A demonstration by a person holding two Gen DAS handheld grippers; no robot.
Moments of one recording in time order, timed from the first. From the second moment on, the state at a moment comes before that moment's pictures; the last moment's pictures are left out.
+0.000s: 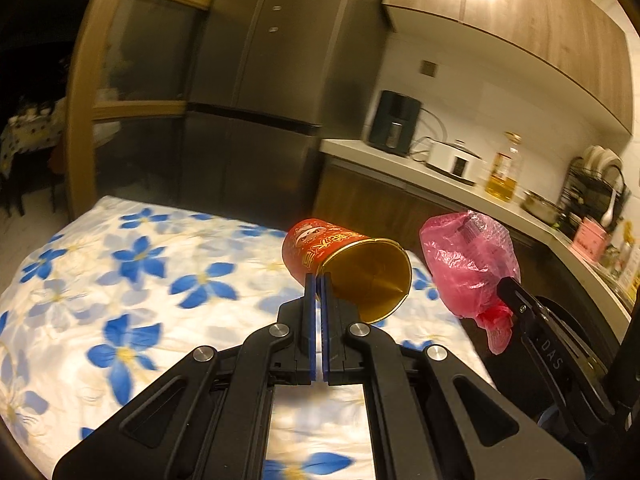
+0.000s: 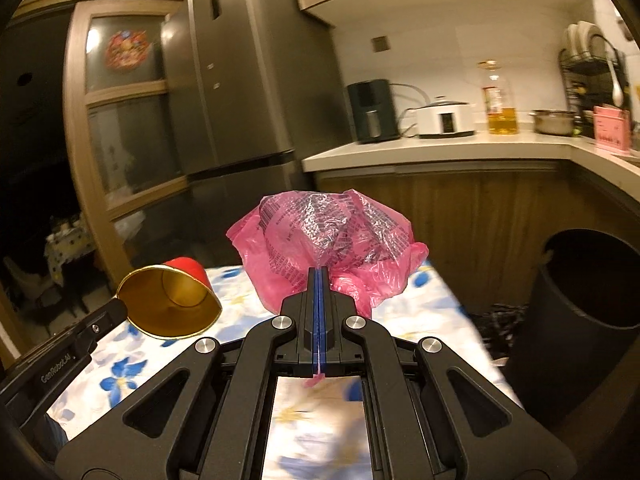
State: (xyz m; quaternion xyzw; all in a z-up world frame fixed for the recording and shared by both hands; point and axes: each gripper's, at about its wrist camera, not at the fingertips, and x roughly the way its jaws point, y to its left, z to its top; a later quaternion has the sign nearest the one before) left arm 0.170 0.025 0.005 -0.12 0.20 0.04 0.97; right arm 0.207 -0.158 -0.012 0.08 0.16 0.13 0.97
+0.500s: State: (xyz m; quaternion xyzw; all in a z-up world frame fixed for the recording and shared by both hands) left arm 0.225 -0.126 0.029 -0.08 0.18 -0.10 0.98; right arm 0.203 -0.310 -0.004 0.11 0.13 -0.01 0.99
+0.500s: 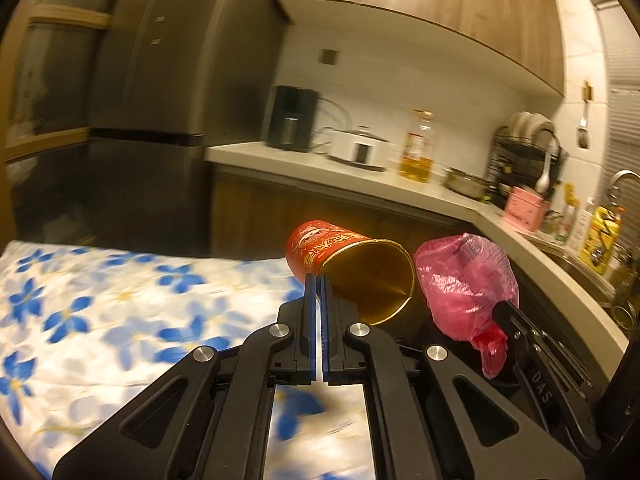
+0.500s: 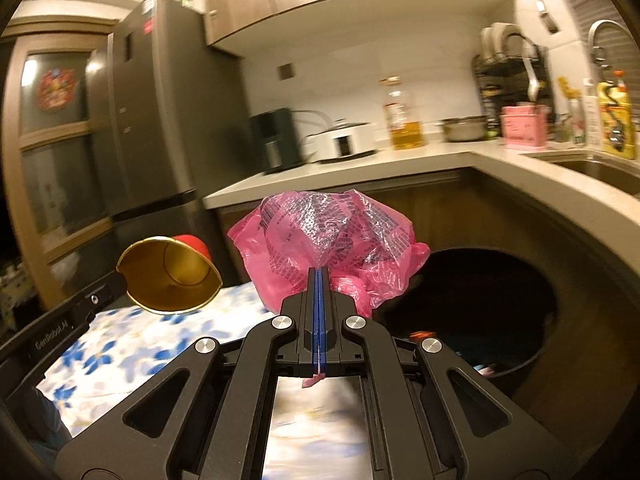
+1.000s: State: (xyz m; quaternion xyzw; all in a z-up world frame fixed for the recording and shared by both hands) left arm 0.278 -0.273 0.020 -0.04 0.19 -0.21 0.96; right arm 0.218 -0.419 -0.018 0.12 0.14 -0.10 0.98
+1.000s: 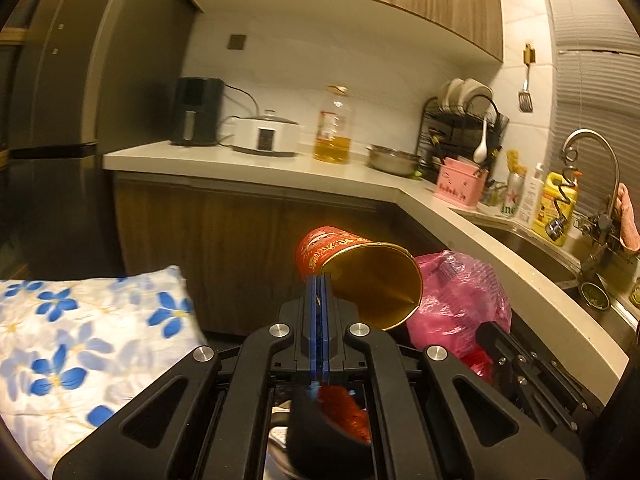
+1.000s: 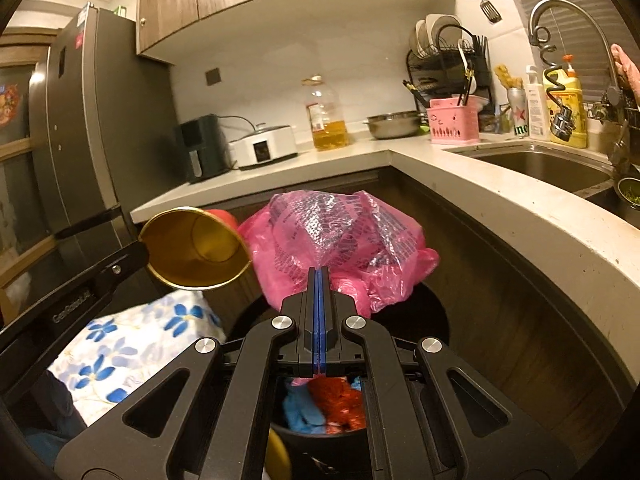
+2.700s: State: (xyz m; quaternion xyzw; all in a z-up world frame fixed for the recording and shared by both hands) left arm 0.126 -0.129 0.000 0.00 0.21 -0.08 0.98; right arm 0.081 -0.318 -0.012 0.04 0.20 -0.14 0.97
